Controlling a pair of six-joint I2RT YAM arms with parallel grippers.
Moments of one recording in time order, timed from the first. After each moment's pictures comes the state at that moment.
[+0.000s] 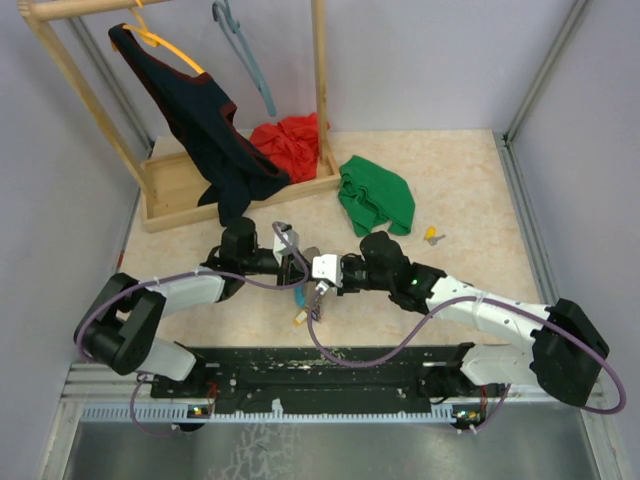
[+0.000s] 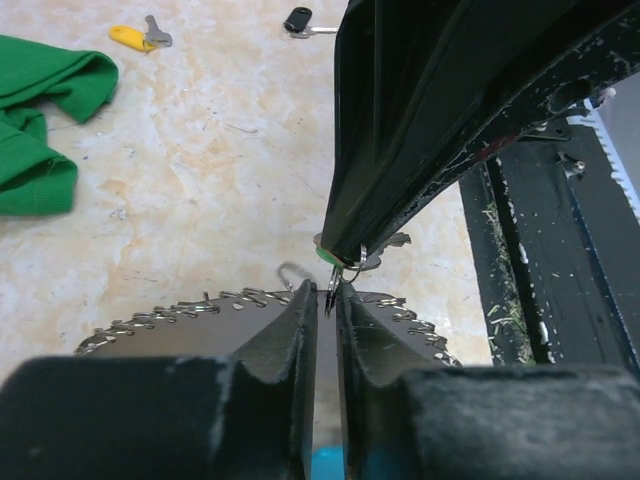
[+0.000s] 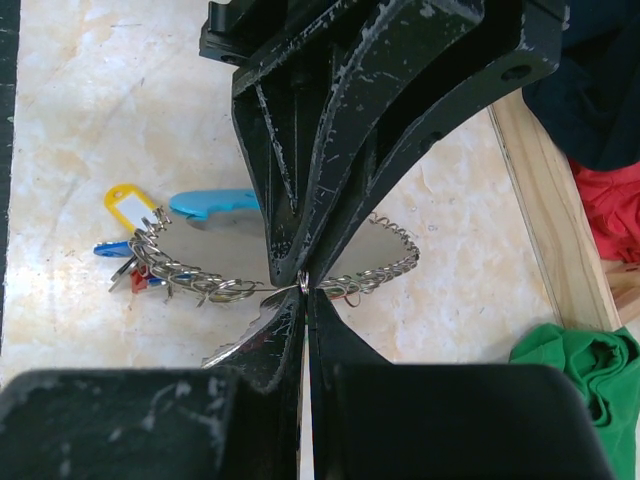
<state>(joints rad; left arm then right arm) -0.53 1.44 0.54 0.59 1.02 0.18 0.89 1.18 0.69 0.01 -0.33 -0.70</state>
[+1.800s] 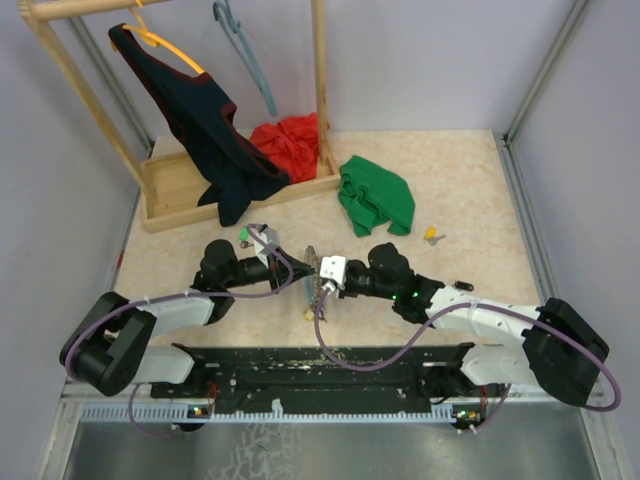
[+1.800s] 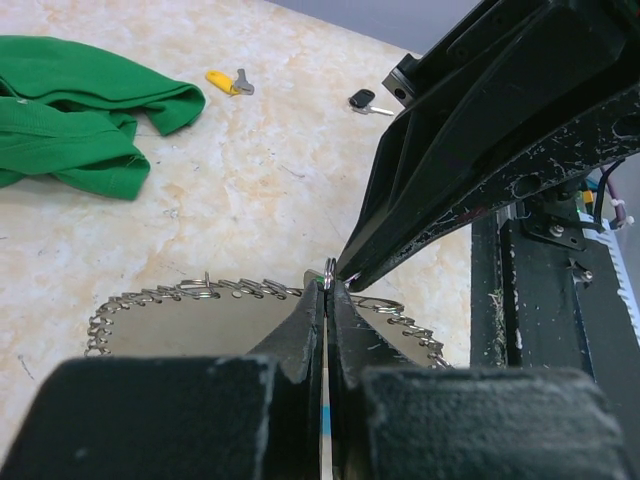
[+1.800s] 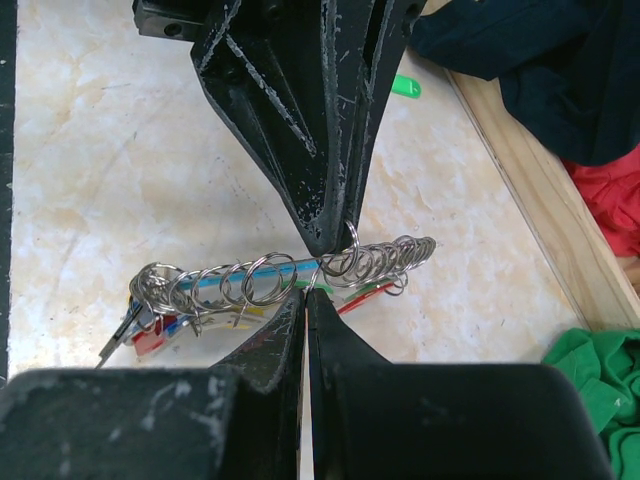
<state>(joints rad) -0.52 1.32 0.34 0.97 0.80 -0.18 0.89 1.18 0.53 0.31 -0.33 -0.55</state>
